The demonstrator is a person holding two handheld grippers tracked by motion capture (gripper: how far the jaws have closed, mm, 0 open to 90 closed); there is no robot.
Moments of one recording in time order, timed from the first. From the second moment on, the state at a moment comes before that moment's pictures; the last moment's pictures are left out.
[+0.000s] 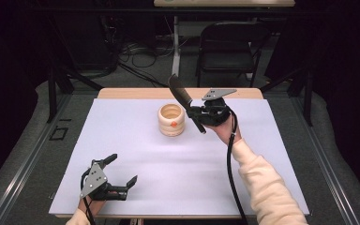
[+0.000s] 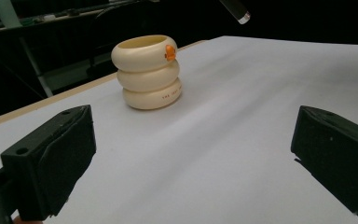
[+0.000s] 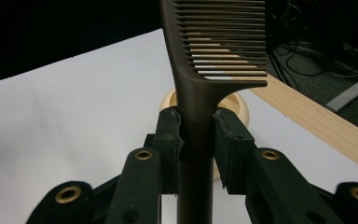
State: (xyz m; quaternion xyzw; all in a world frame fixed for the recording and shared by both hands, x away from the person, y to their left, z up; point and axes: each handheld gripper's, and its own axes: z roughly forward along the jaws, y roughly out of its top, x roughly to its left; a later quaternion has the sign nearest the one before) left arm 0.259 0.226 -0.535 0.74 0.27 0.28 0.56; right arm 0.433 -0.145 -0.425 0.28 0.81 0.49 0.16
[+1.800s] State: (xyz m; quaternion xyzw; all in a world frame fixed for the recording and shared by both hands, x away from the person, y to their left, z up) left arm 0.260 0.227 -0.535 0.74 0.27 0.28 0.56; right arm 0.458 -0.115 -0.419 0.27 0.80 0.51 0.17
